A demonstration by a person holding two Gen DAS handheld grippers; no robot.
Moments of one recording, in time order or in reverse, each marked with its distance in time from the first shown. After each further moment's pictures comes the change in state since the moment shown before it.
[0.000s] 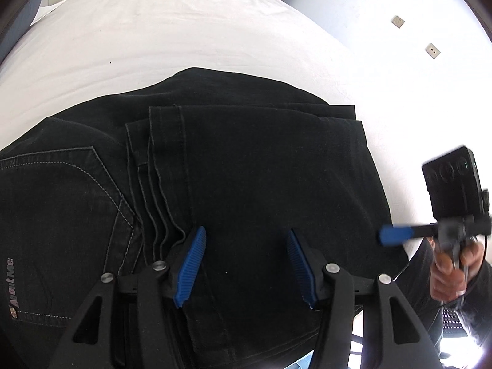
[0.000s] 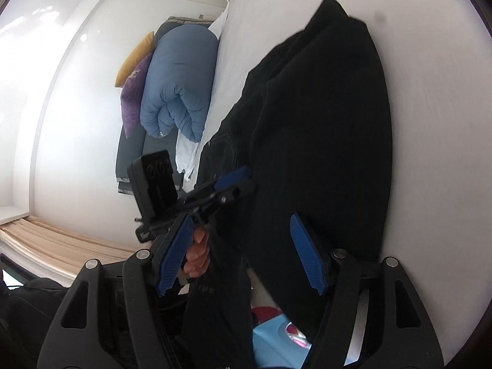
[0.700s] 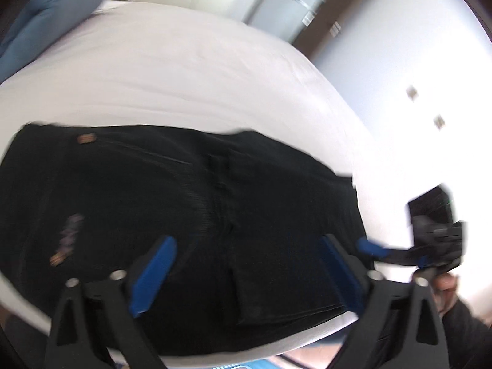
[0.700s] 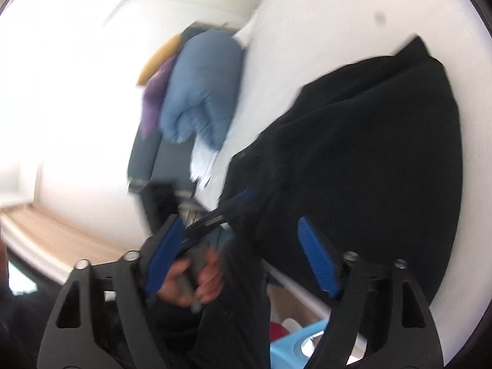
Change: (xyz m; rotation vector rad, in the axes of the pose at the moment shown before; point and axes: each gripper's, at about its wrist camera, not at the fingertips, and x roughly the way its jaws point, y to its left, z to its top) left arm -0.107 0.044 -0.050 -0.268 -0.290 0.010; right arm 0.035 0.051 0.005 -0.031 -0.094 0.023
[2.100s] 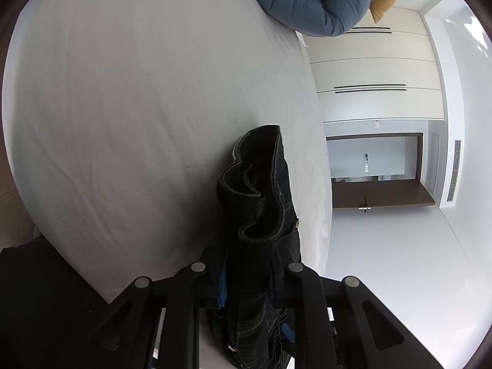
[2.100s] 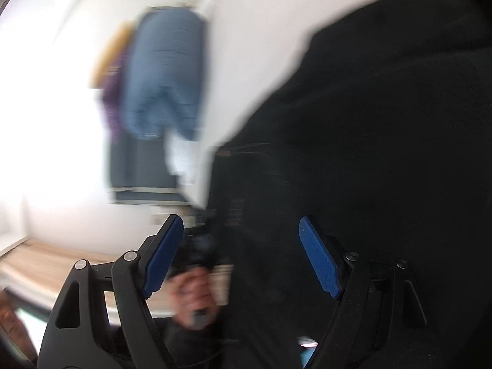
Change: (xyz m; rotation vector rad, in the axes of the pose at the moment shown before) left arm -0.058 0.233 -0.055 -0.895 -0.281 -0.225; right arm 0.126 0.008 0.029 0.149 0.167 -0.169
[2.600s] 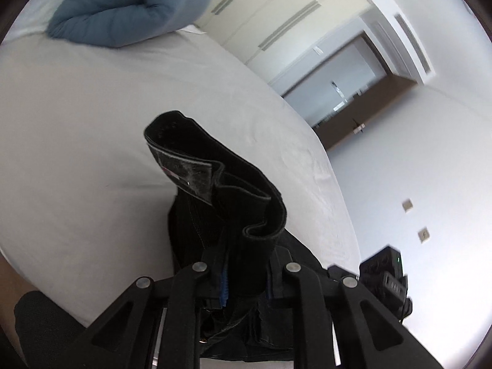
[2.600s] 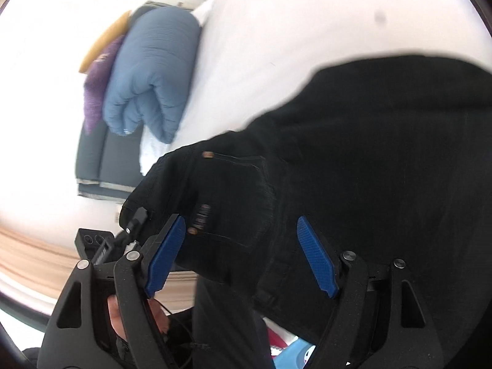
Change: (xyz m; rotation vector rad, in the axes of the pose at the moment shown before) left arm 0.014 -0.167 -0.097 0.654 0.045 0.060; right arm -0.038 0.050 -0.001 -0.153 -0.086 -0.051
